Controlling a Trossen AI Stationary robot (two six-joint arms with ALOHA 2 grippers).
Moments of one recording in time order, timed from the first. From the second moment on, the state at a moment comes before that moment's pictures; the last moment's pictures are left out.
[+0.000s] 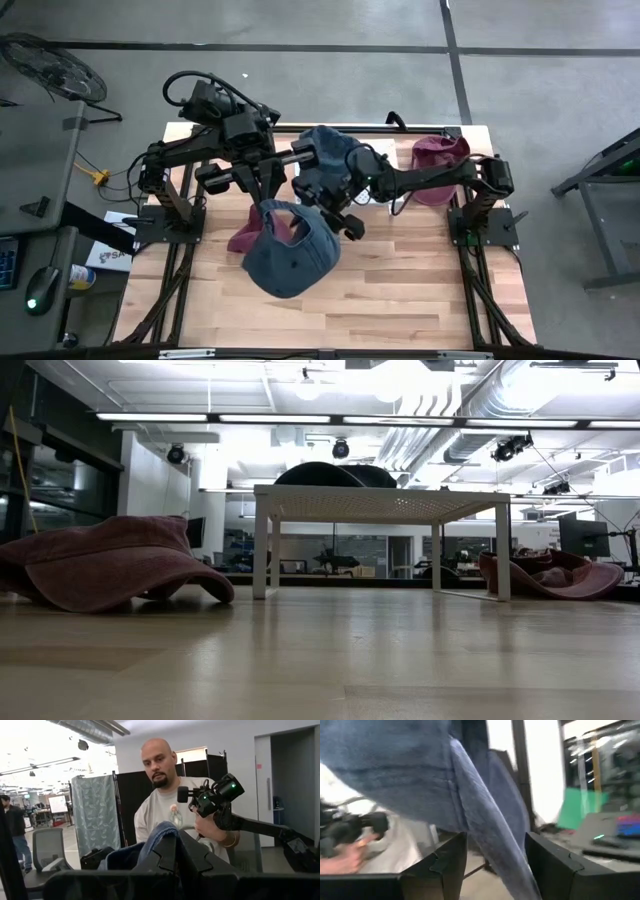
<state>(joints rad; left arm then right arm) 0.06 1.73 2.10 0.68 1.30 -0.82 -0.02 1.79 1.38 0.74 -0.84 0.37</state>
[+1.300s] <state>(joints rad) 0.06 1.73 2.10 0.62 1.25 -0.81 -0.02 1.62 1.39 0.29 -0.83 0.26</state>
